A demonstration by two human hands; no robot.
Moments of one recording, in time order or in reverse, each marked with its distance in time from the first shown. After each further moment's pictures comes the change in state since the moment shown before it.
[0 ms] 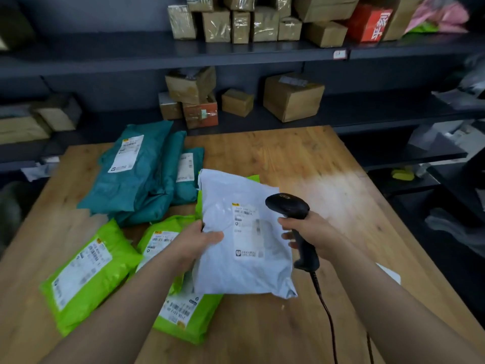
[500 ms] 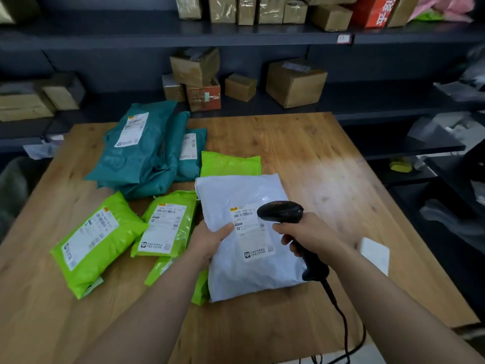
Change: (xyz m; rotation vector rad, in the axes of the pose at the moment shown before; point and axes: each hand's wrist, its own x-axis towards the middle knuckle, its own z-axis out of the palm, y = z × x) left_hand 0.005 -0.082 0.030 -0.162 0.232 0.042; right_hand -0.063 0.030 0.020 -0.178 0.003 -0.016
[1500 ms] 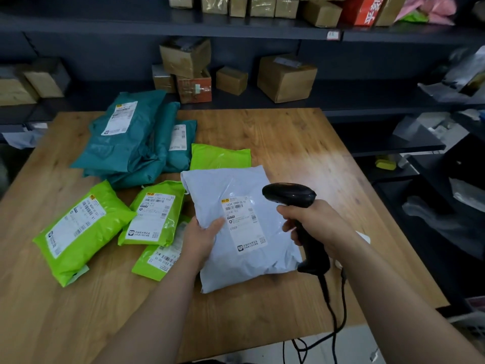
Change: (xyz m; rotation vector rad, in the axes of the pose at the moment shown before) left_hand -0.022 -0.019 0.014 -0.083 0.047 0.231; right_hand -0.040 -0.010 -0.023 0.132 0.058 -0.044
